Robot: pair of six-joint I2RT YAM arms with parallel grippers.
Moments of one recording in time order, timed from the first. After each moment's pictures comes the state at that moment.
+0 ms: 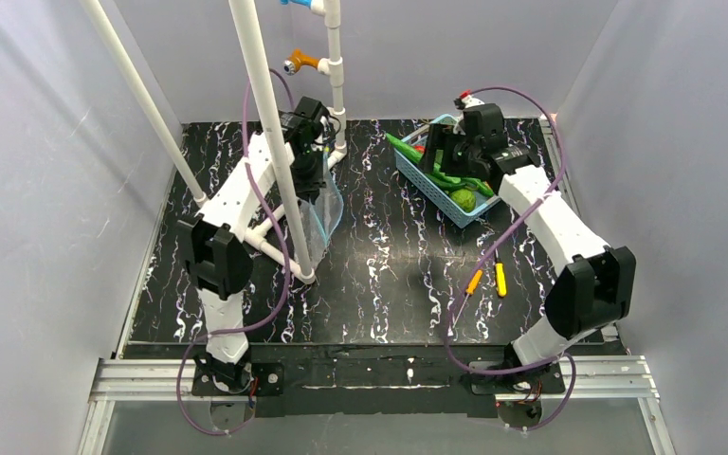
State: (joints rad) left arm -0.43 1.92 2.03 -1.39 -0.08 -0.42; right arm 0.39 1.56 1.47 -0.54 -0.10 0.38
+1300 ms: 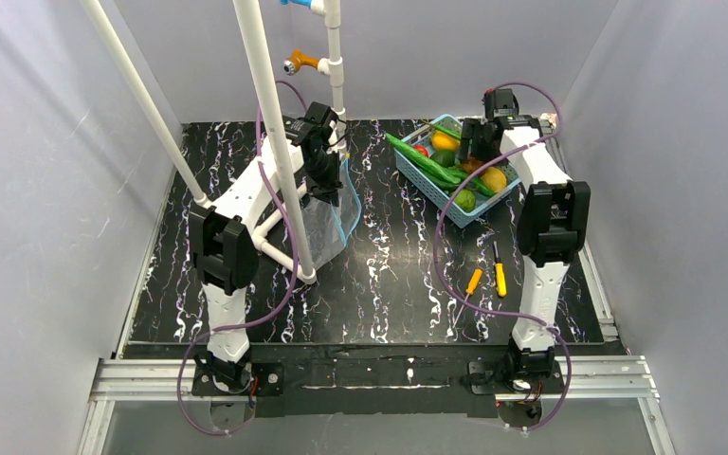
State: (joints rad) left arm -0.45 1.99 1.97 -1.22 0.14 -0.45; right arm 0.09 2.13 1.91 -0.70 0.04 0.21
